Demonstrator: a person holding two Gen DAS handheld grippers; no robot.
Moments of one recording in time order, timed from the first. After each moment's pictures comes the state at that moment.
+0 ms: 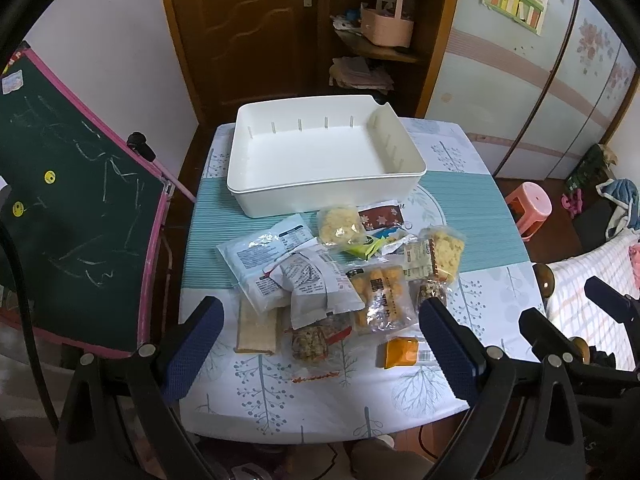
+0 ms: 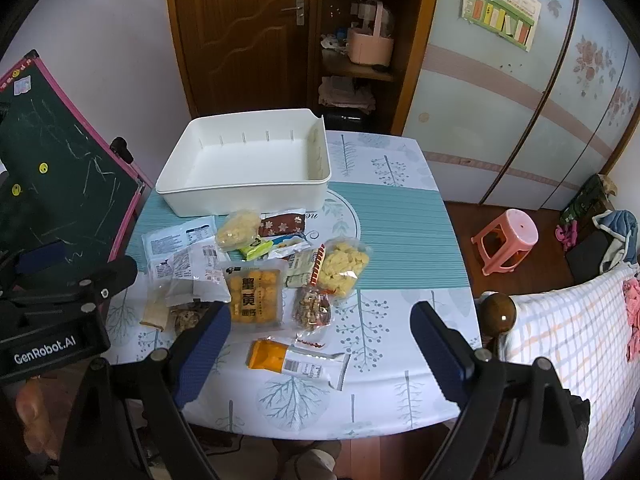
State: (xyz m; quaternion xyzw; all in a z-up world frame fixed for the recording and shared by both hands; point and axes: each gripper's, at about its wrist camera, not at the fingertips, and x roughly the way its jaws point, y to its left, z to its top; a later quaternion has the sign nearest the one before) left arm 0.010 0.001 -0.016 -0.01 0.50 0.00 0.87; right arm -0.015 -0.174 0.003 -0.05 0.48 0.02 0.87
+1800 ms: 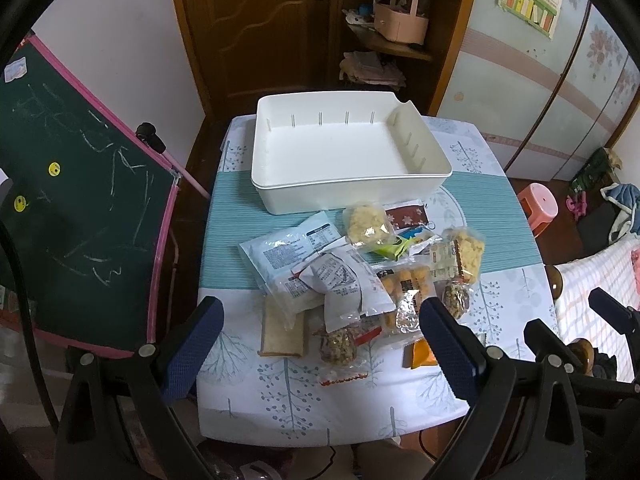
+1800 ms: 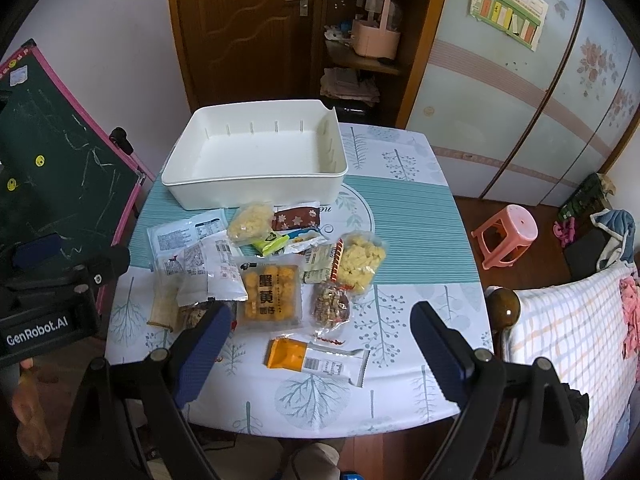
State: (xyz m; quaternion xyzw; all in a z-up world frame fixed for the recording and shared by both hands) left arm 0.023 0.044 -0.015 -0.02 0.51 0.00 0.86; right arm -0.016 -0.153 -0.002 -0.05 0.49 0.02 0.87
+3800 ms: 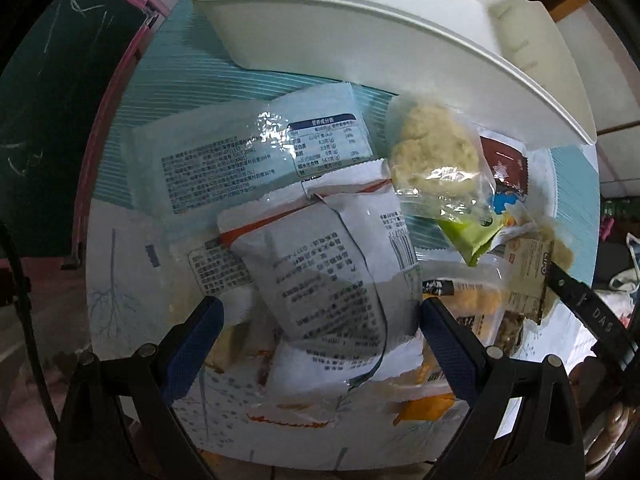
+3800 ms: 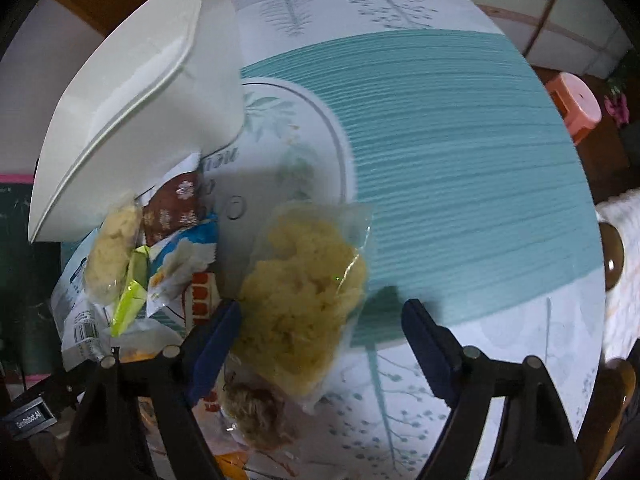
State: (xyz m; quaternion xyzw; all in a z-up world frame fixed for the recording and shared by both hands) left arm 0.141 0.041 -0.212 -0.15 0.70 0.07 0.69; right arm 0.177 -0.241 -0.216 0.09 0.67 0.03 0.73
